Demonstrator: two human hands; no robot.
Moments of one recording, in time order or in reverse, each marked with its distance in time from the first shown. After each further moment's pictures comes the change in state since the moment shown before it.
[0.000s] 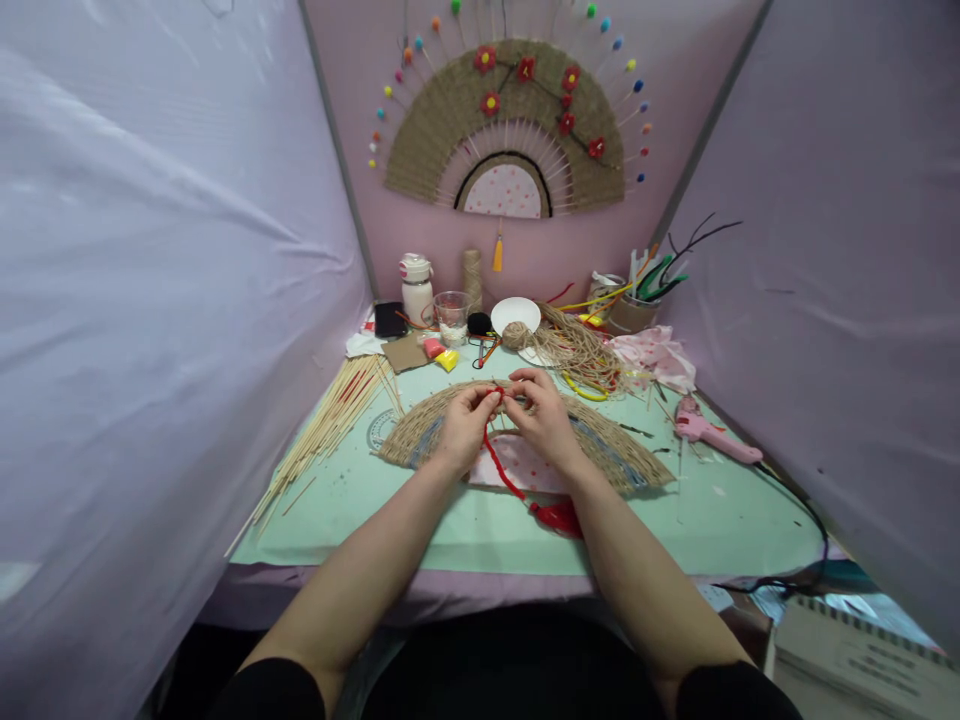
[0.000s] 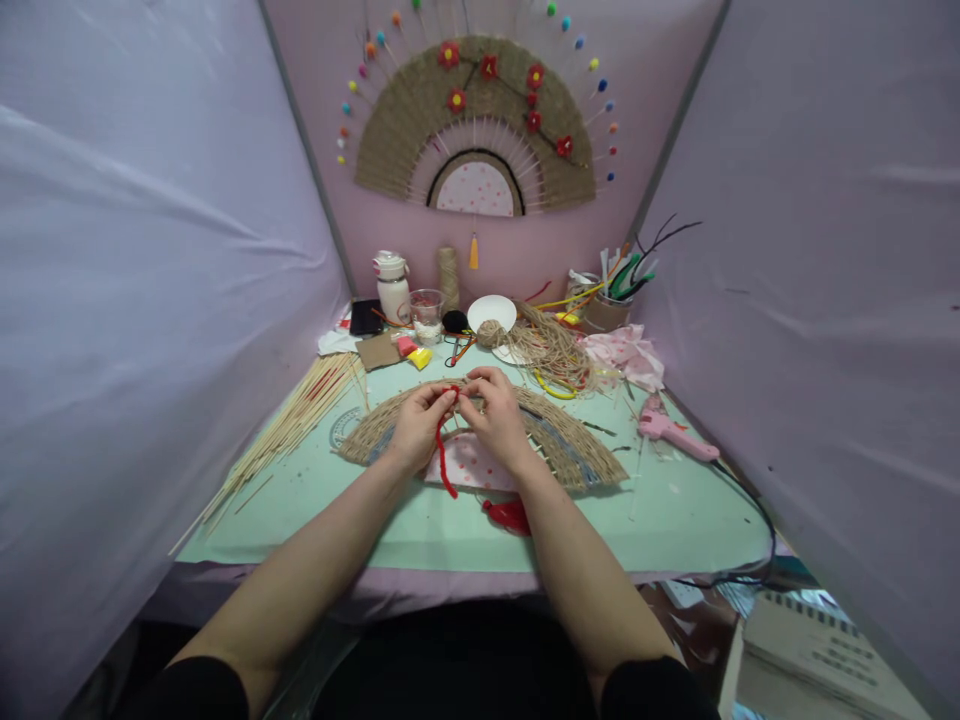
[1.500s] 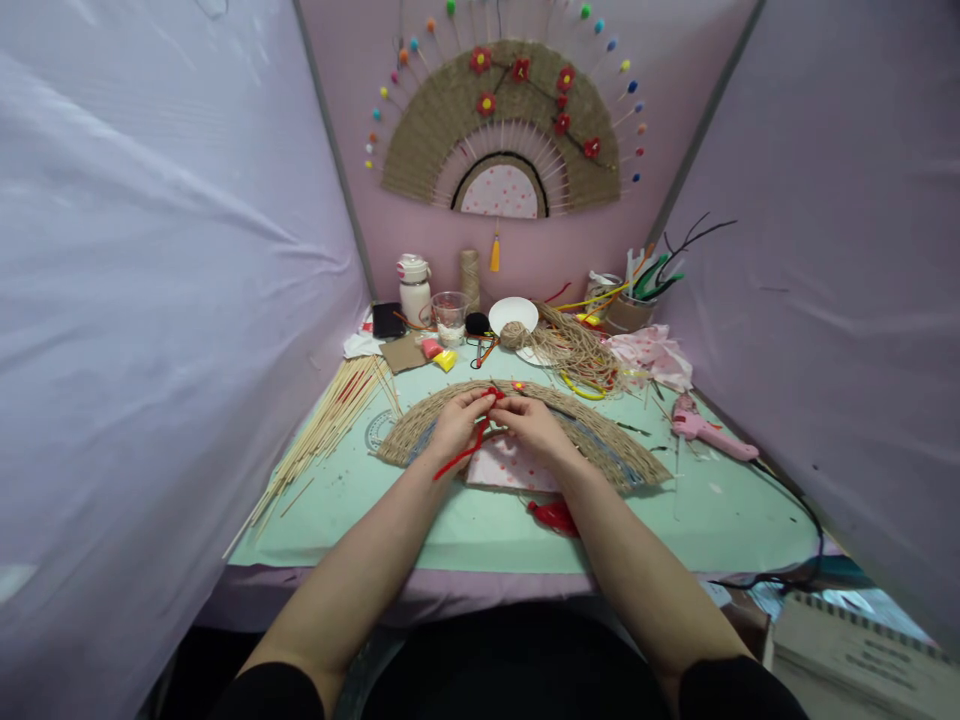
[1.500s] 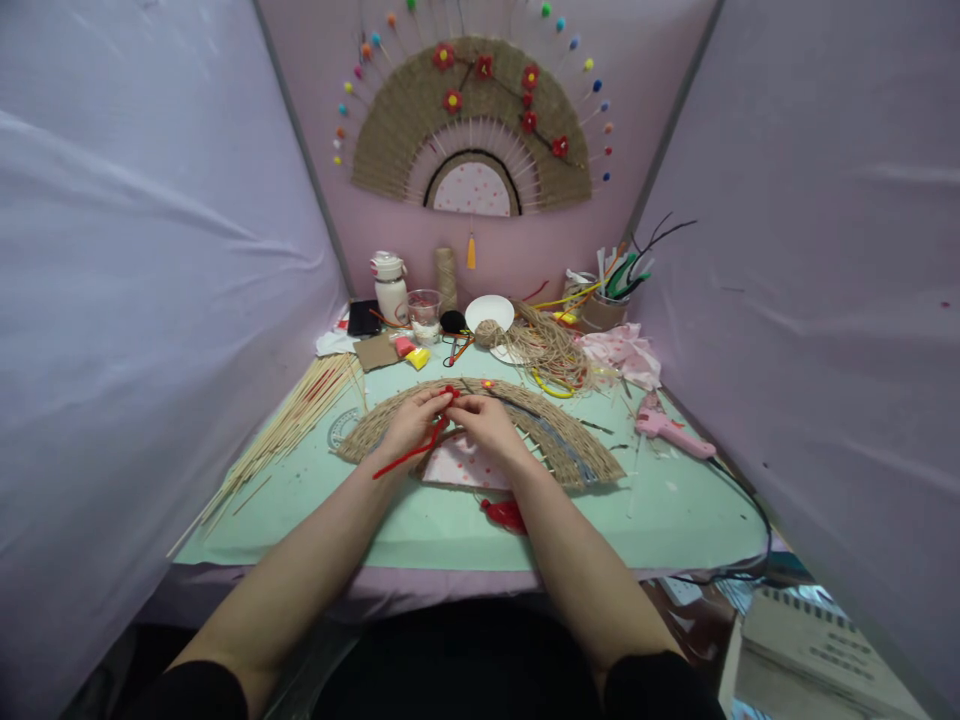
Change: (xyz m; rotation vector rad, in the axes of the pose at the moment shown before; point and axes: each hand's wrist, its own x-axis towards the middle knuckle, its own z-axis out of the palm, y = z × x) left_hand 0.002 0.004 -0.004 -0.233 0.018 -0.310; right_hand -0.004 0.005 0.012 0.352 -0.225 0.524
